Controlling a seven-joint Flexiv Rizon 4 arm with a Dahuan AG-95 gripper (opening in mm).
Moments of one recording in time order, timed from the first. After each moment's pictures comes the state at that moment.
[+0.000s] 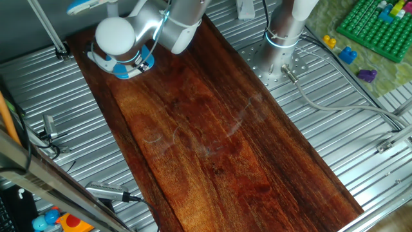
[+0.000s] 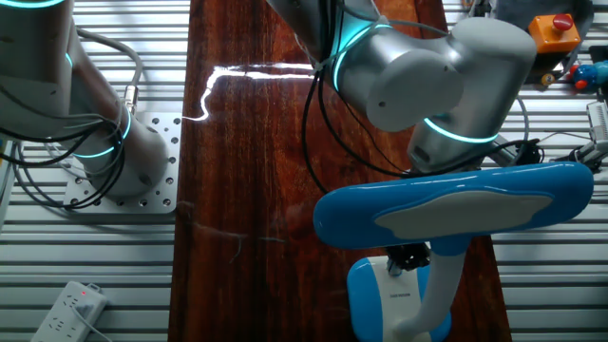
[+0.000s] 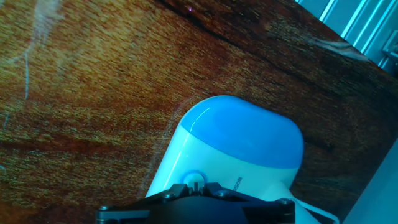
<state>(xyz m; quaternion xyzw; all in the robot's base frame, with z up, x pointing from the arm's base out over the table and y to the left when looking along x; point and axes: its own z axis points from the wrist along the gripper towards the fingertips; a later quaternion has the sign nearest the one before) 0.521 -0.220 0.039 0.23 -0.94 0.22 0.13</state>
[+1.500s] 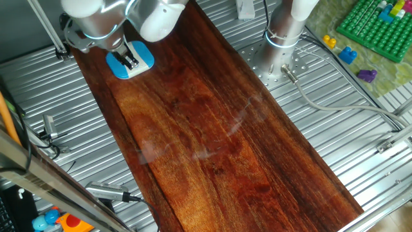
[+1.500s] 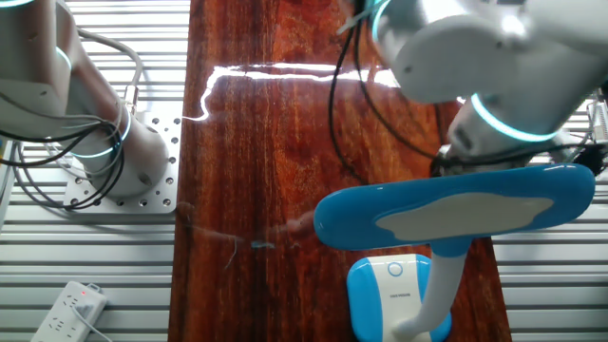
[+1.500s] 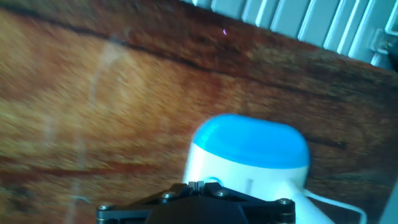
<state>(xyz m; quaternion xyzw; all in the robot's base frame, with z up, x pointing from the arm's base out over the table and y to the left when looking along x) 0.553 -0.165 0.106 0.14 -0.98 0.11 0.10</state>
